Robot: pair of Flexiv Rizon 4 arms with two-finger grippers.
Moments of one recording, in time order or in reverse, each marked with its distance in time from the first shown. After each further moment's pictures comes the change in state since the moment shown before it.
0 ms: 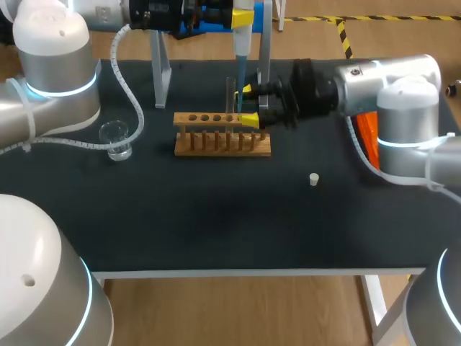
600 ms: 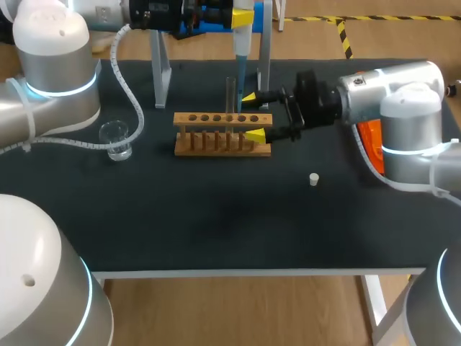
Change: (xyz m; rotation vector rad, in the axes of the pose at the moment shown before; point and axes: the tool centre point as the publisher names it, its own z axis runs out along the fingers) left arm 0.000 0.000 0.000 0.000 0.000 0.000; right arm 0.006 -0.024 -0.008 0.033 0.001 0.016
